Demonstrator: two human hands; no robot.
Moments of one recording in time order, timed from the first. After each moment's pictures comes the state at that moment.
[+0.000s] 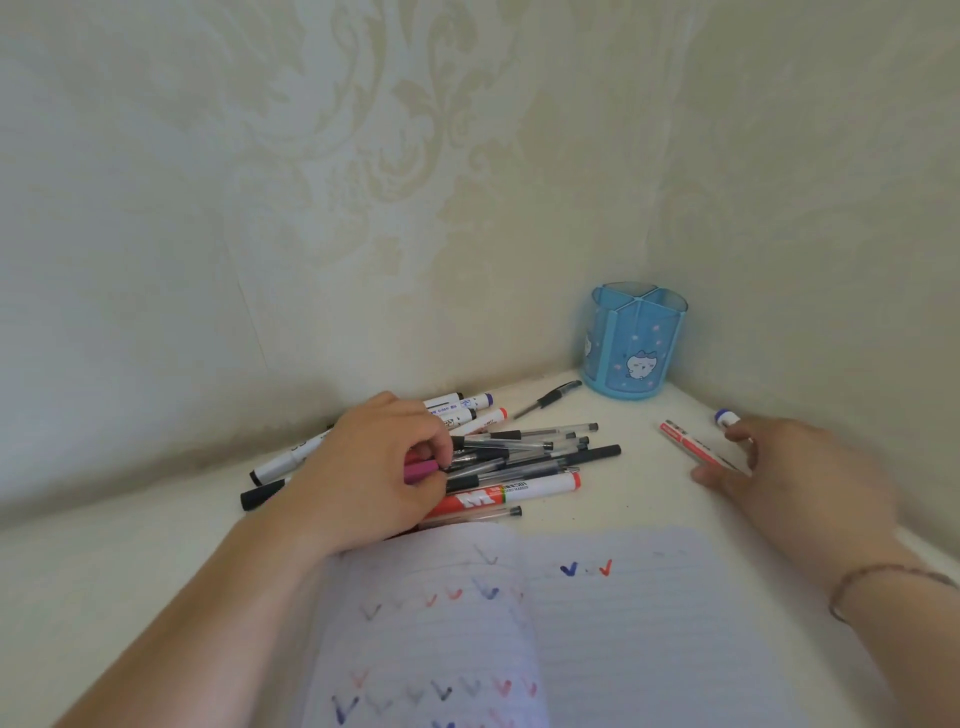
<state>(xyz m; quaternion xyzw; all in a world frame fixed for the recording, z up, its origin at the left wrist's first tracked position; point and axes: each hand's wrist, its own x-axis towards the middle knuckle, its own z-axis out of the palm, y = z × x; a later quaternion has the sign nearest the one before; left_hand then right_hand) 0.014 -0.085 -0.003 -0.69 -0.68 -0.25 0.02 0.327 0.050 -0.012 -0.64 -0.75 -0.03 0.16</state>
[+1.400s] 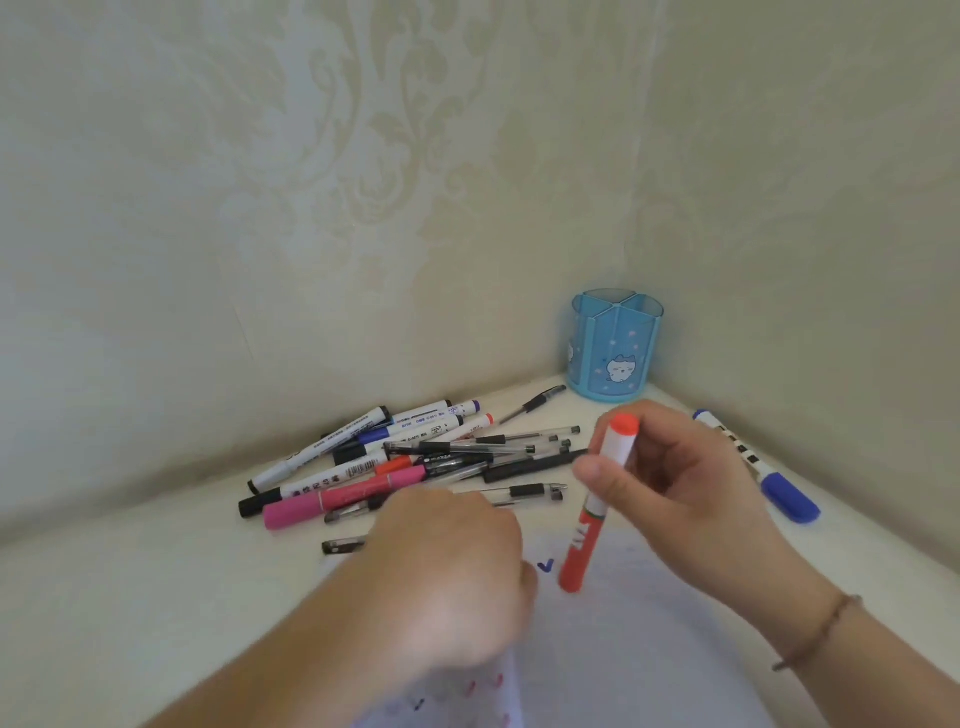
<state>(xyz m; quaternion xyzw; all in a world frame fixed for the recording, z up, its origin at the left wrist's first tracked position) 0.128 -0.121 0.045 -0.69 -0.72 0.10 -0.01 0.282 -0.021 0.016 -0.23 -0.78 0.37 0.44</state>
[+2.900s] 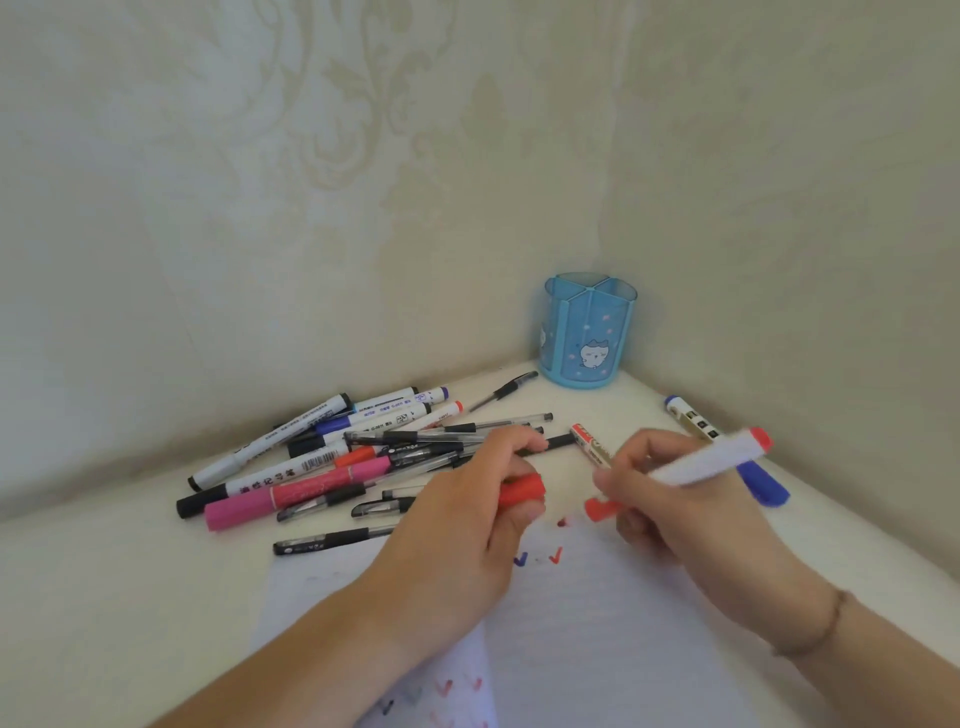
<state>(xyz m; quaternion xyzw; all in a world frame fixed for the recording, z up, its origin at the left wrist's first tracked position) 0.119 -0.094 -0.012 -0.70 -0.58 -0.39 -0.15 0.294 -0.025 0.010 -0.42 -0.63 0.53 0.39</state>
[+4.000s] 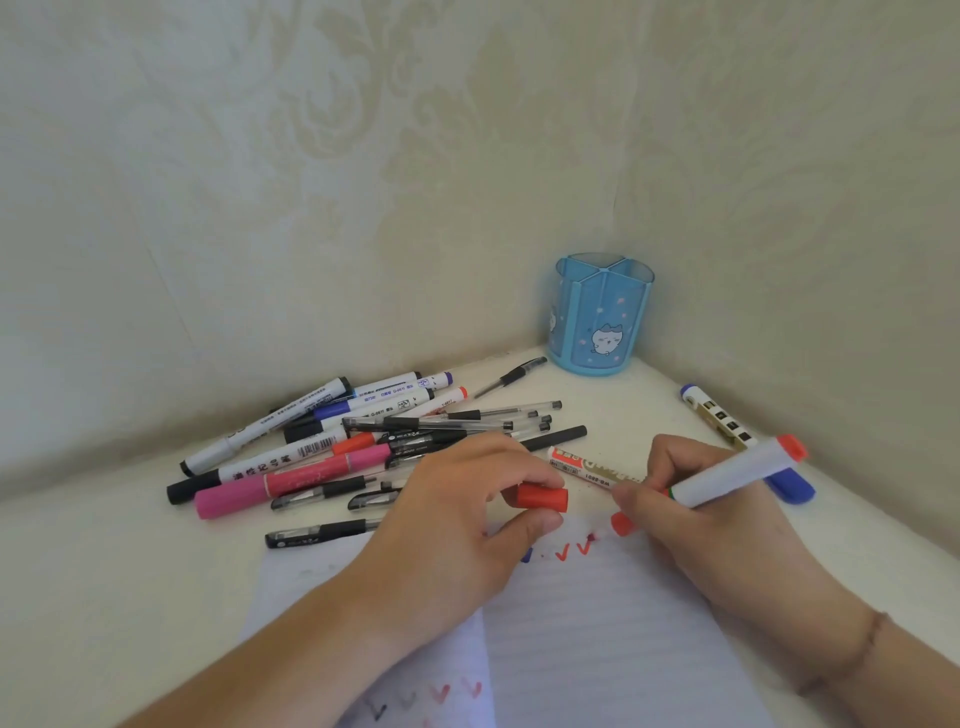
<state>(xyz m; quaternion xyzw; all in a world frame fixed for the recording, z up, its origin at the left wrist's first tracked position) 0.110 -0.084 -0.021 -0.71 -0.56 -0.42 -0.09 0.302 -0.019 -0.006 -0.42 -0.70 0.43 0.39</state>
